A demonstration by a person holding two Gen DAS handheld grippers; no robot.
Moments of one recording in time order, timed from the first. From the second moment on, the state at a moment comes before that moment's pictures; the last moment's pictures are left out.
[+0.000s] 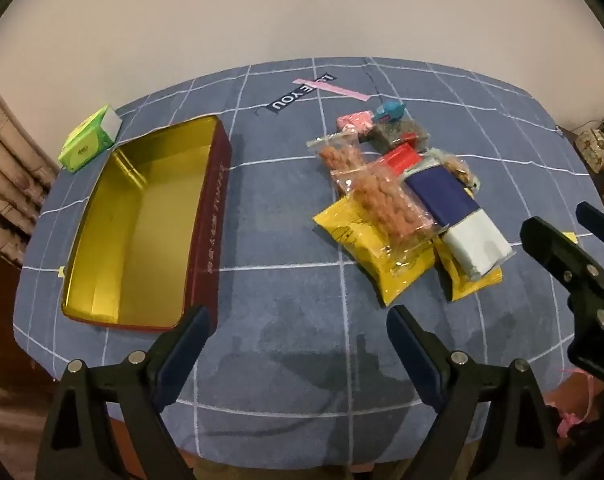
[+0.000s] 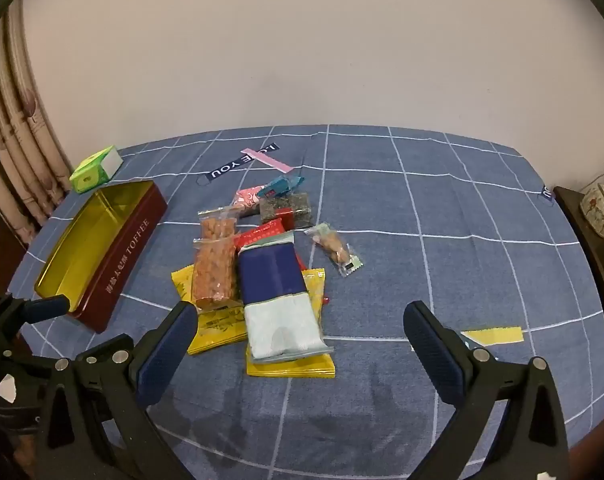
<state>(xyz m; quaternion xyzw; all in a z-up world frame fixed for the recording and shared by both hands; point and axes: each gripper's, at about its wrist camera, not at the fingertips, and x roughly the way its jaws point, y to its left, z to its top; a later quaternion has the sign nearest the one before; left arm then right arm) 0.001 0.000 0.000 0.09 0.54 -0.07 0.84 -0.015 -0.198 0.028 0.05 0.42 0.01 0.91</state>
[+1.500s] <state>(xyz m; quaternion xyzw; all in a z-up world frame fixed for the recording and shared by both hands) 0.004 0.011 -0.011 0.08 0.53 -0.07 0.84 -0.015 -0.193 0.022 0.04 0.42 0.02 0.90</state>
